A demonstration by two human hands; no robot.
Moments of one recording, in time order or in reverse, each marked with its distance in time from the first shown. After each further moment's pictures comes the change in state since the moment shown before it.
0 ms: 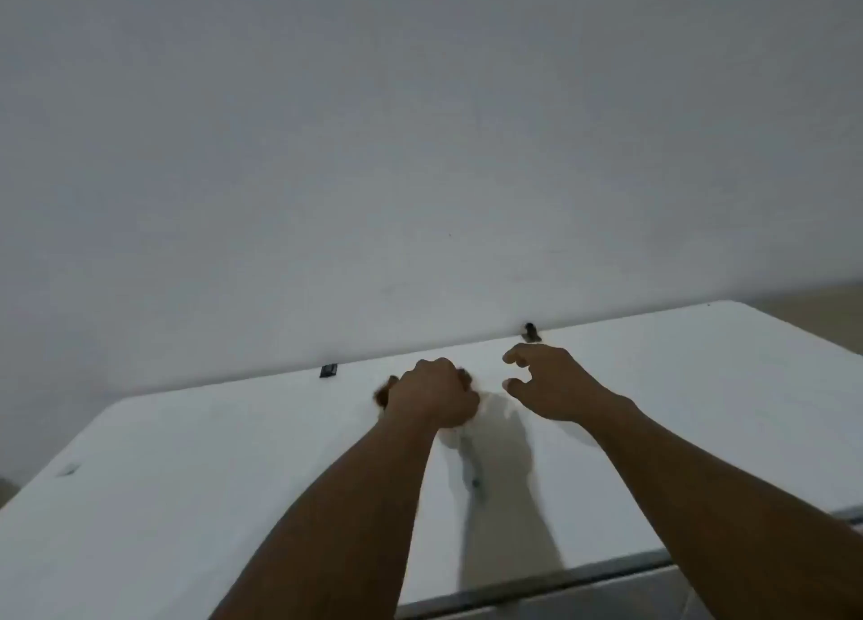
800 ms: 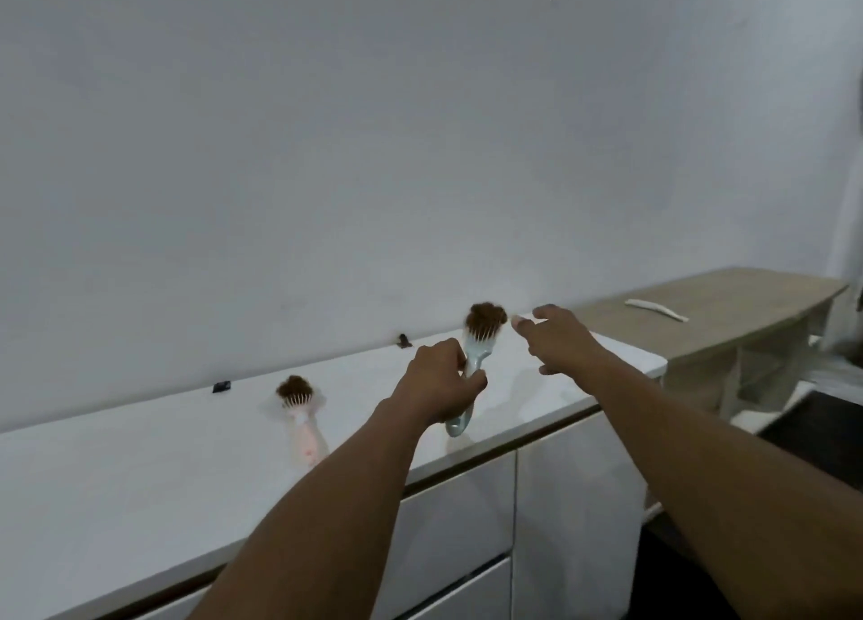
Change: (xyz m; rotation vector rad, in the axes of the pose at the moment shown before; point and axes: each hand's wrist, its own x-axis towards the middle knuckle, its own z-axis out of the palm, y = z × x) left_hand -0.146 0.083 0.008 -0.424 0.136 0.581; right_hand -0.195 0.007 -0.099 0.311 0.515 0.381
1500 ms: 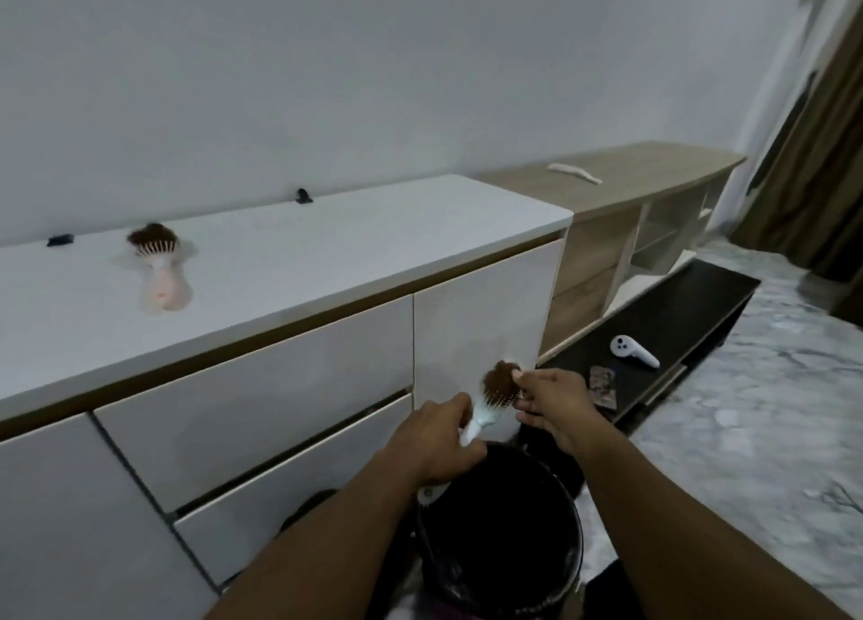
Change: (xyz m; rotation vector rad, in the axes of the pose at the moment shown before) left_hand -0.154 -0.013 0.229 -0.035 -0.460 0.135; right_hand -0.126 0.272 0.012 0.512 0.073 0.575
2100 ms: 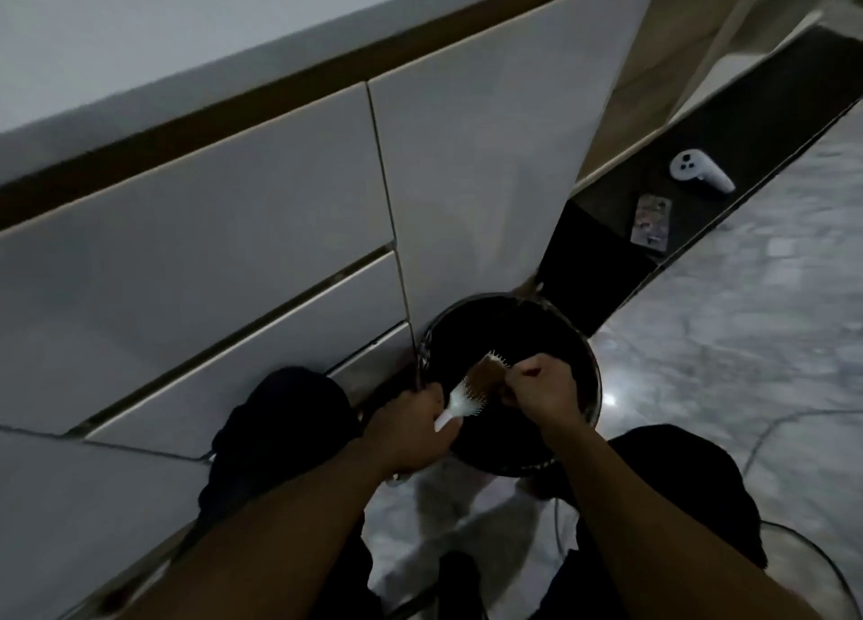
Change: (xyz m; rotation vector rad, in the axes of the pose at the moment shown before) left_hand -0.022 -0.118 0.167 -0.071 -0.305 -0.311; right_hand 0.063 0.213 0.005 -0.343 0.083 0.211
